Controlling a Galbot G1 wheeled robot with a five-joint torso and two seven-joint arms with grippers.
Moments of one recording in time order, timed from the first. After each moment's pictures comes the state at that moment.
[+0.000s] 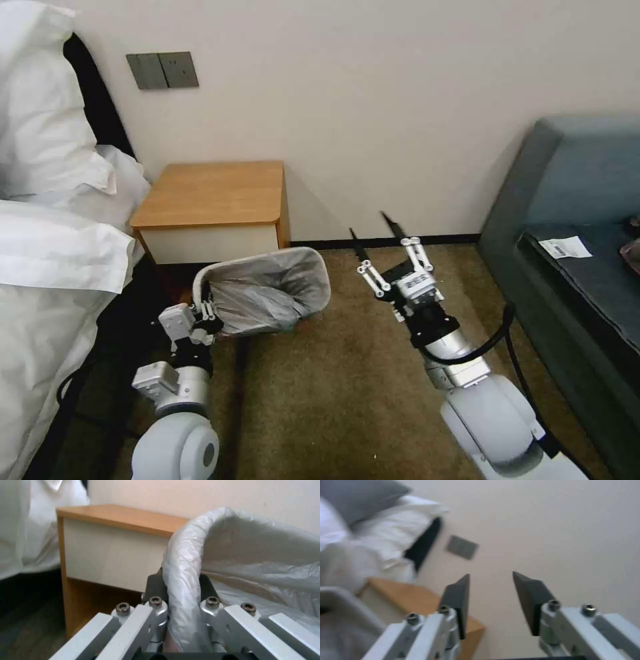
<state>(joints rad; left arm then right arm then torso) 1.59 -1.49 -0.51 -2.19 -0.21 0.05 -0.20 -1.27 1.08 0.16 2.25 -0.16 0.11 -0.01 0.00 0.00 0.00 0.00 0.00</state>
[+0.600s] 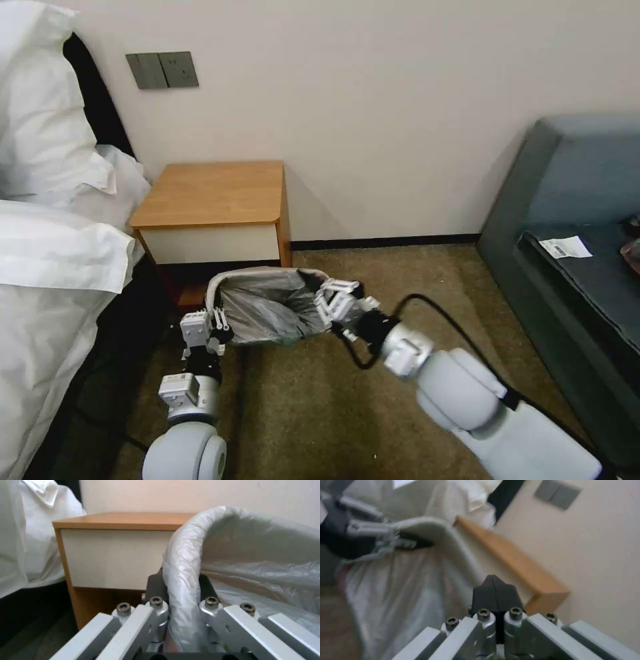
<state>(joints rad) 1.61 -1.52 -0.50 -2.14 -0.05 -0.01 -0.16 -0.96 0.97 -0.20 2.10 -0.09 -0.18 -0.13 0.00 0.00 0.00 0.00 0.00</state>
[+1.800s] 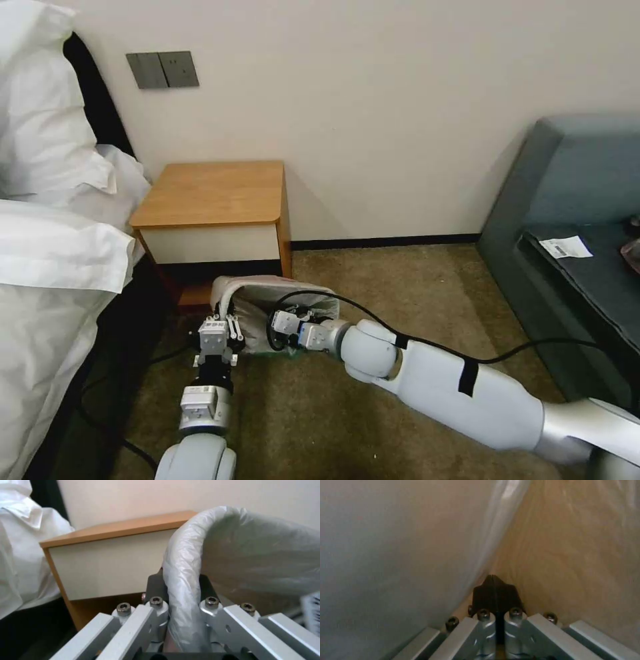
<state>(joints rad) 1.66 -1.55 -0.46 -2.14 0.18 -0.06 -0.13 -0.45 1.10 -0.70 1.64 0.01 -0.40 -0.15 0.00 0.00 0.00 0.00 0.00</state>
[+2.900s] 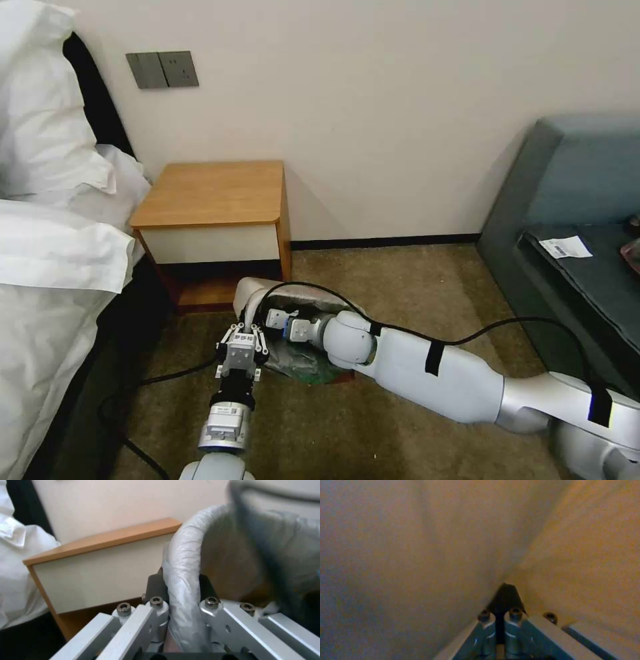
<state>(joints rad) 1.71 -1.56 -0.40 -2.16 0.29 -0.09 -0.12 -0.40 1.18 -0.75 1.52 0.00 -0.40 -0.14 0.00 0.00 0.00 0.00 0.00</state>
